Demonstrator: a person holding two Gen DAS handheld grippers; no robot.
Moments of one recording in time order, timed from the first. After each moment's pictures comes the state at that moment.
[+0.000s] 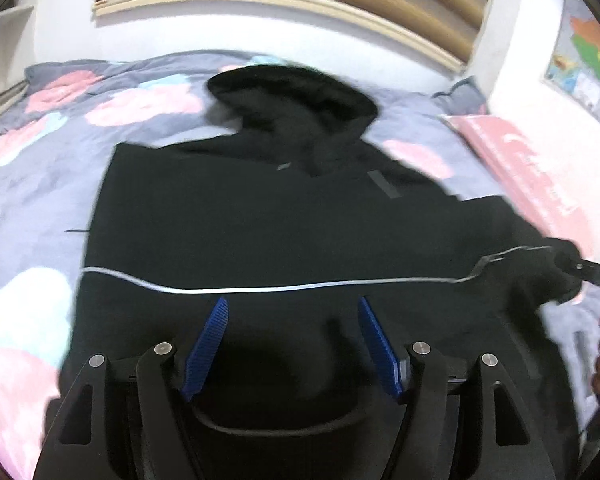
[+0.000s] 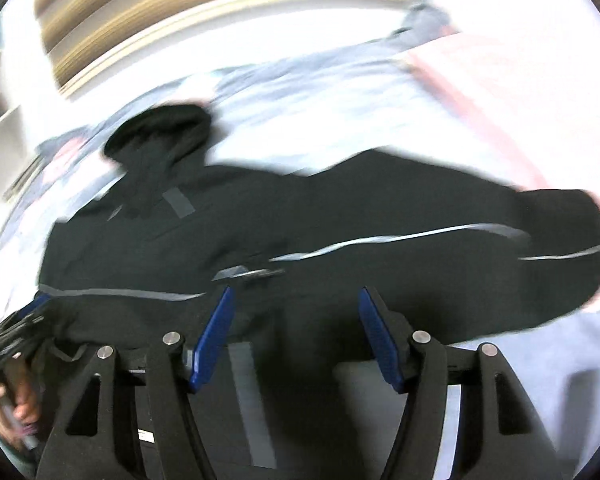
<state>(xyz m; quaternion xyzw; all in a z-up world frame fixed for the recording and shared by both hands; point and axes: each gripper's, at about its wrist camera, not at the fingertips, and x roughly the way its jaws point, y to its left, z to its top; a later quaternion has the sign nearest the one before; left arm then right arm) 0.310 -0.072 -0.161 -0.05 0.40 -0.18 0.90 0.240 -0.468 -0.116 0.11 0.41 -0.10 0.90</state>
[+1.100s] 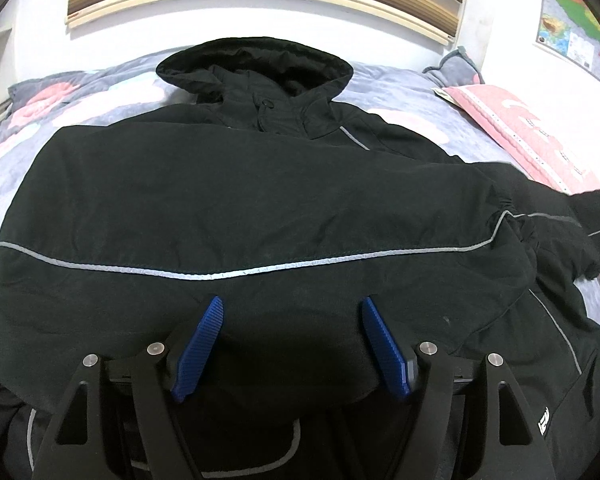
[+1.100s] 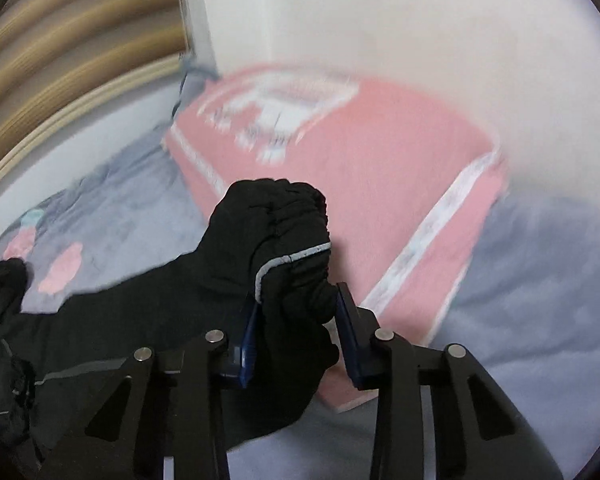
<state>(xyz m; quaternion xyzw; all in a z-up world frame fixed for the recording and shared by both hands) 0.317 -0.134 -0.222 0.00 0.40 -0.17 0.90 0.146 -0.741 -0.119 0.17 0.29 -0.34 0.88</state>
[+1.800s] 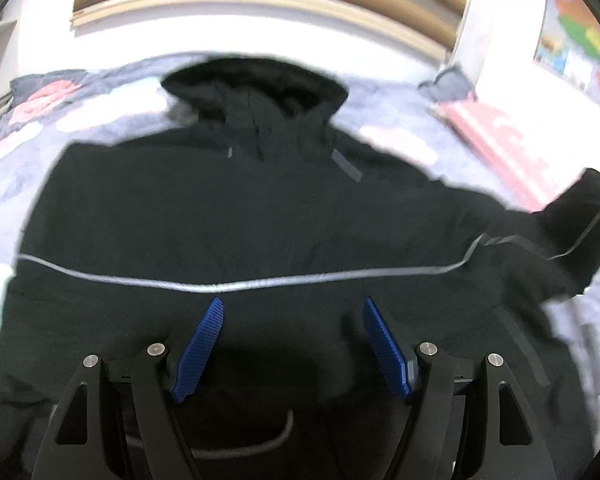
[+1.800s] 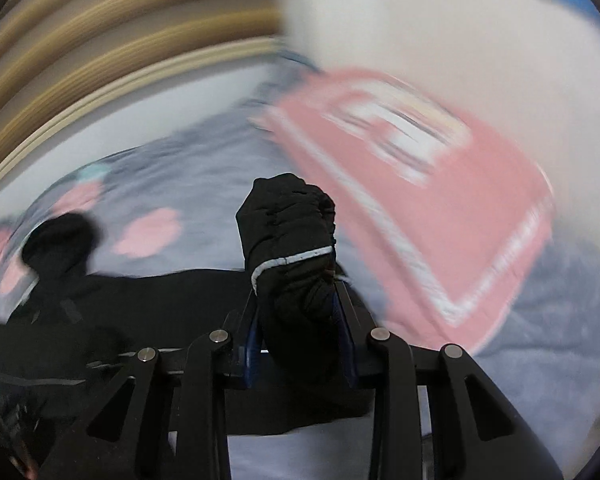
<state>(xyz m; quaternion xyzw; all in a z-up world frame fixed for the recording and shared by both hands) 0.306 -0.119 -0.179 -0.03 0.39 -0.18 0.90 0.214 -0.574 -0.043 0.11 0.34 -0.22 0.91</state>
